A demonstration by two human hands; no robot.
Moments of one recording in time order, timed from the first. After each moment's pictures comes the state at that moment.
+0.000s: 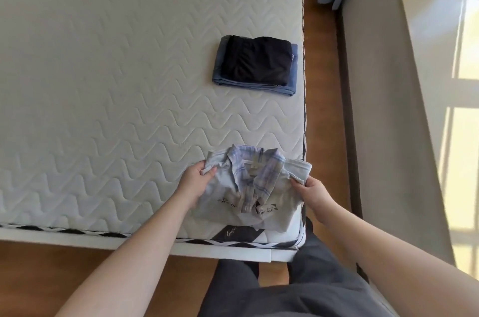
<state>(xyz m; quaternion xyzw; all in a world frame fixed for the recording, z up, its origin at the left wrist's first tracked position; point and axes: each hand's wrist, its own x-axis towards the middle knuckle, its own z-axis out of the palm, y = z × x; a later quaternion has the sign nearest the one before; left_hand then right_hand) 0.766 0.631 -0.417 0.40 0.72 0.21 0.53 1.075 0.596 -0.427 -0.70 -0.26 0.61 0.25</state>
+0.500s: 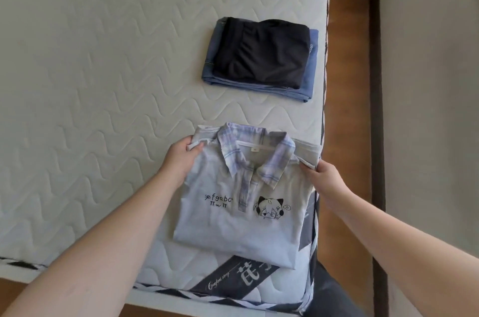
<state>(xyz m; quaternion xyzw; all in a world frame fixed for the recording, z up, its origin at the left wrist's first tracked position) 0.783 0.786 -0.531 0.36 0.75 0.27 0.49 1.126 0.753 -0.561 -0.71 -0.33 0.58 0.21</state>
